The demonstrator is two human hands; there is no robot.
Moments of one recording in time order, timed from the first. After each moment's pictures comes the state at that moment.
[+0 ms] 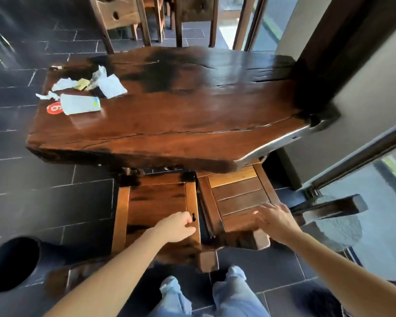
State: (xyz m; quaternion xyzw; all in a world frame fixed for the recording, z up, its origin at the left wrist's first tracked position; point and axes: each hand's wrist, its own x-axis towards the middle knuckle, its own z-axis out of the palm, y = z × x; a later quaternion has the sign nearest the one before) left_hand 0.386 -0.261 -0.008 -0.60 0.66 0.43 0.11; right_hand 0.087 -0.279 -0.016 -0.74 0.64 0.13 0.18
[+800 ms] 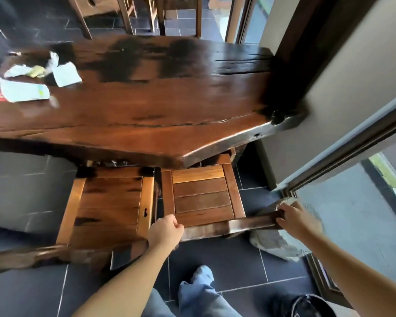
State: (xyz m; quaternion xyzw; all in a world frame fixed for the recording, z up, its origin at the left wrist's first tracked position) left_hand 0.128 -0.261 -0.048 -0.81 0.52 0.27 0.01; right_hand -0.212 -0.325 -0.034 -0.63 0.74 0.16 0.18
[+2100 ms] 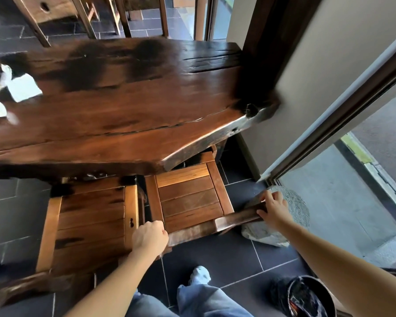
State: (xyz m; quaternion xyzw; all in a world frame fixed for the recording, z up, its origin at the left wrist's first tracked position) left_hand 0.130 -0.276 -0.057 -0.74 0.63 0.21 0.11; right_hand -0.207 -0.319 -0.058 -0.59 0.77 0.03 0.24
